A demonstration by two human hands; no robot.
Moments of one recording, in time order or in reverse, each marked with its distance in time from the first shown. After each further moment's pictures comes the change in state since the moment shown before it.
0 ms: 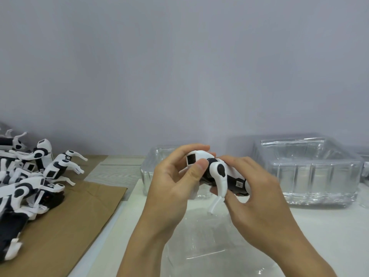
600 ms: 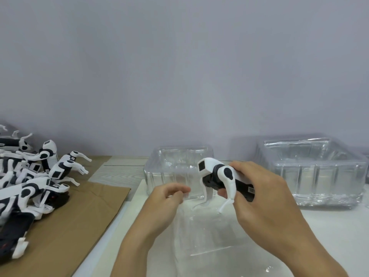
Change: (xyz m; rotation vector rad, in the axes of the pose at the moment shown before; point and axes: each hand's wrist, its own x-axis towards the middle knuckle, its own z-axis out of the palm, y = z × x) left_hand -0.006 -0.045 -0.045 0.508 0.124 -0.511; right_hand 0.001 -0.004 -0.008 -0.058 -0.099 0.123
